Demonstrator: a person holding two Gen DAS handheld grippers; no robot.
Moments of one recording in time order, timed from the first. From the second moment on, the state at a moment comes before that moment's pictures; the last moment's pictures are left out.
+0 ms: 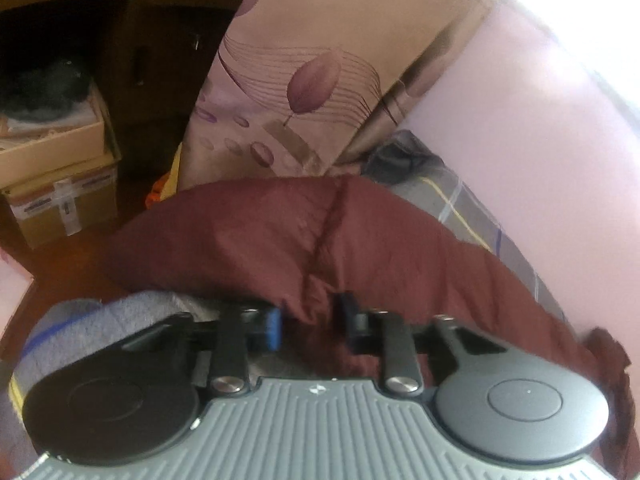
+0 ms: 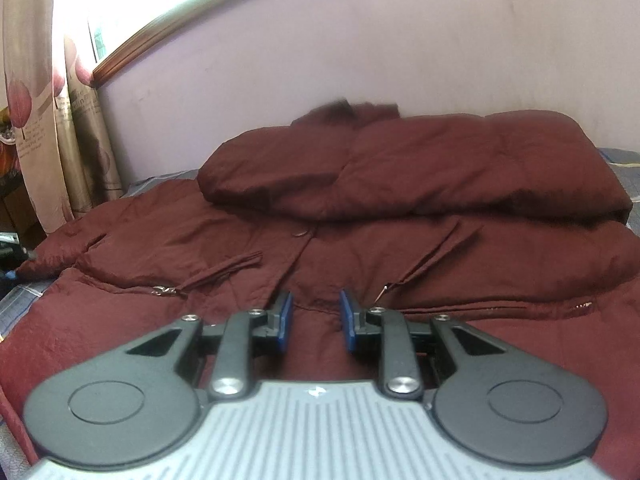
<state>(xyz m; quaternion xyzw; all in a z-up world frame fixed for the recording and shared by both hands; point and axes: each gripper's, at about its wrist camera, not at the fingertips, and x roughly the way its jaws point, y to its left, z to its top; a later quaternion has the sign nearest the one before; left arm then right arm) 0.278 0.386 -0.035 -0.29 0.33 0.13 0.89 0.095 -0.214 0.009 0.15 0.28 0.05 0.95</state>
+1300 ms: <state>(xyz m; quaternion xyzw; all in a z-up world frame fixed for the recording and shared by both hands) 0.235 -0.092 0.027 0.02 0.18 -0.28 0.94 0.061 -0.322 0.048 0.33 0.21 0.05 0.92</state>
